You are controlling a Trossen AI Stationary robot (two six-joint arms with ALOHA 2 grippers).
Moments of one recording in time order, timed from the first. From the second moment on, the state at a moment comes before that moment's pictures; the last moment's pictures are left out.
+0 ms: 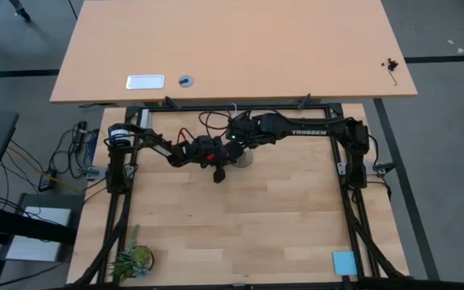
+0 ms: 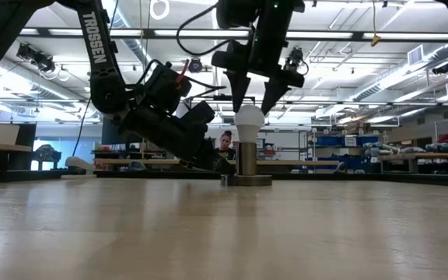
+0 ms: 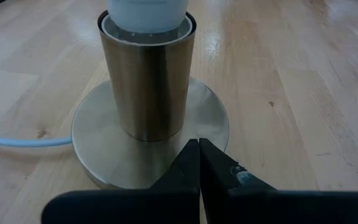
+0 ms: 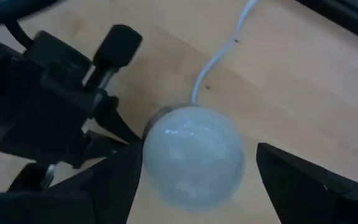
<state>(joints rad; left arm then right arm) 0.29 1.95 0.70 0.78 0.20 0.02 -0.17 1.93 1.72 -1.02 0.29 0.80</state>
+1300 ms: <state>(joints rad) 0.29 1.95 0.70 0.78 0.21 0.02 -0.18 1.92 1.81 -0.99 0.18 -0.01</state>
